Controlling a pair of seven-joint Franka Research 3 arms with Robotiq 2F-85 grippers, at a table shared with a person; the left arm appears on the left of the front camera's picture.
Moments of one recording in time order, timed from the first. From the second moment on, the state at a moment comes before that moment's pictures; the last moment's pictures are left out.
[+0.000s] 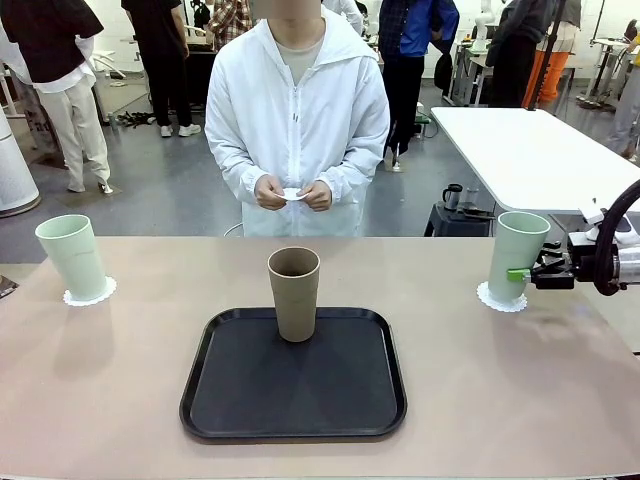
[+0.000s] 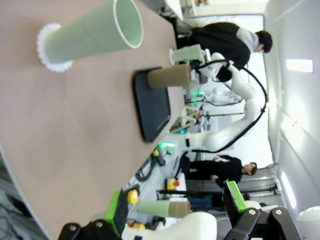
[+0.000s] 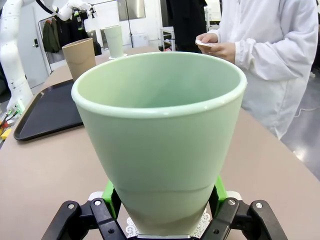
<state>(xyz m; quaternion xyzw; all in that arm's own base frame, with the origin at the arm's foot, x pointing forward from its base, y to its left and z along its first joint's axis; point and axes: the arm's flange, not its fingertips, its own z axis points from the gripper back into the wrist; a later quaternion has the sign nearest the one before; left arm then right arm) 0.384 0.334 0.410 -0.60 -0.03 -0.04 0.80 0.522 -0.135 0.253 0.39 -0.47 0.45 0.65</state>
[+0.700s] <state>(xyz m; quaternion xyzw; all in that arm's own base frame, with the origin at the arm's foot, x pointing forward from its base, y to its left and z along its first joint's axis) 0.384 0.334 0.410 -0.60 -0.03 -0.04 0.80 0.519 -0.134 0.248 0.40 -0.46 0.46 0.65</state>
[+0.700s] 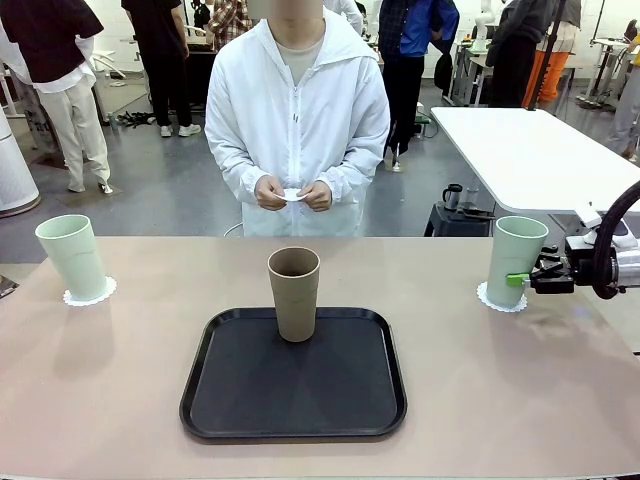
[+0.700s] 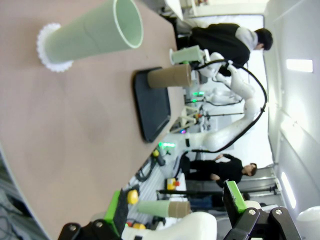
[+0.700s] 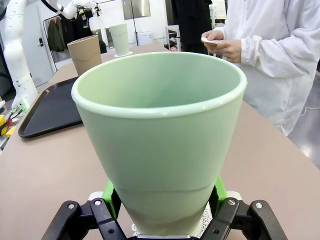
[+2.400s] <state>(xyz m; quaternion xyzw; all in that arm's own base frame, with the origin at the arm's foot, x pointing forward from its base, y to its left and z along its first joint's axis) 0.384 0.335 0.410 -0.60 -0.03 -0.04 0.80 0.525 -0.137 0.241 0.41 -0.44 0.46 0.65</state>
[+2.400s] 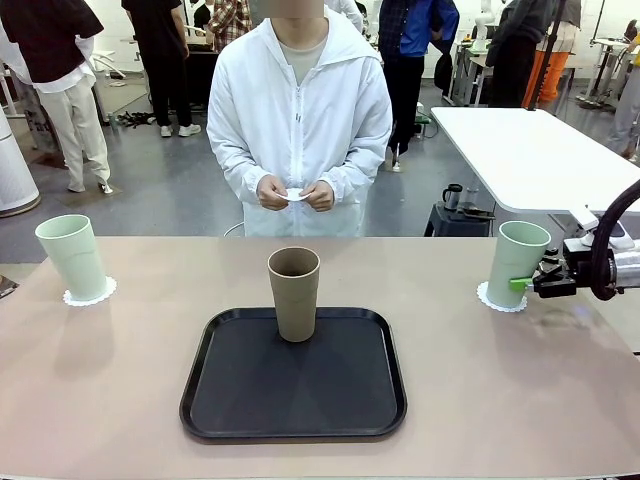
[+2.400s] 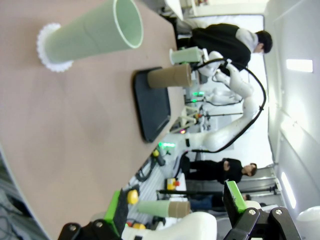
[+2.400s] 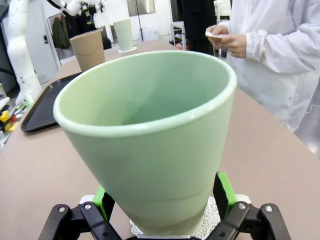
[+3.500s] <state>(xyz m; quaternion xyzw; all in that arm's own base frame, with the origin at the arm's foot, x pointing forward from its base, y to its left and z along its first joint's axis) 0.384 0.335 0.410 -0.60 -0.03 -0.04 0.80 0.515 -0.181 0.260 0.31 -0.37 0.47 0.74</state>
